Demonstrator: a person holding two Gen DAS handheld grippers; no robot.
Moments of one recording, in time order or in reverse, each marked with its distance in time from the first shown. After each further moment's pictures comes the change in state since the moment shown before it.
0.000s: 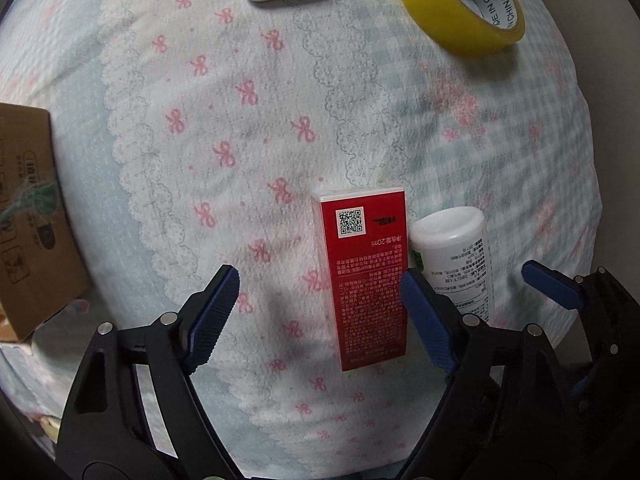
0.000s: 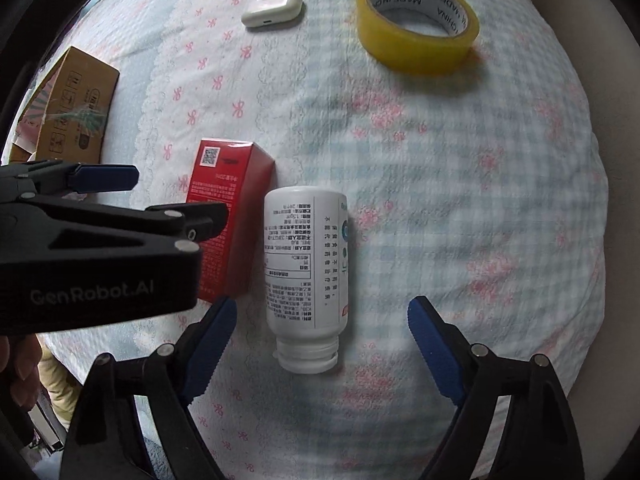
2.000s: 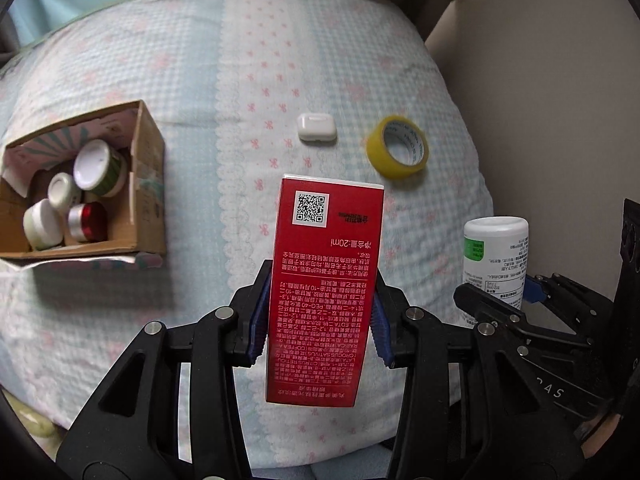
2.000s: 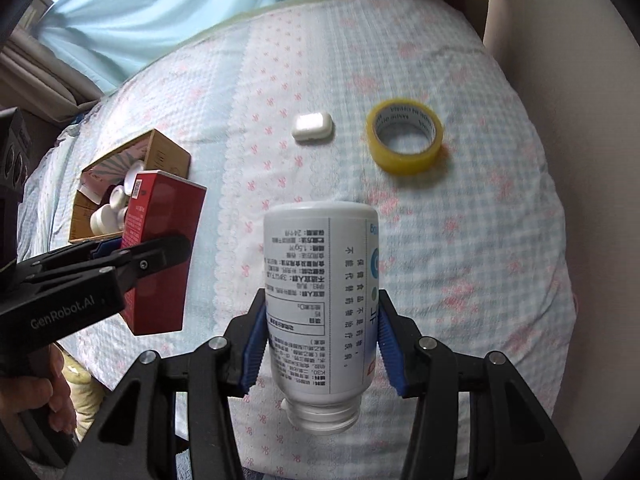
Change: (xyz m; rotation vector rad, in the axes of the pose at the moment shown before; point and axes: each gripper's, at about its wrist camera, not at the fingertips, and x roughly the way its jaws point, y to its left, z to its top) left arm -0.214 0.045 -0.121 -0.163 -0.436 -0.132; right arm -0.165 0.025 -0.034 -0.010 -0.313 0.070
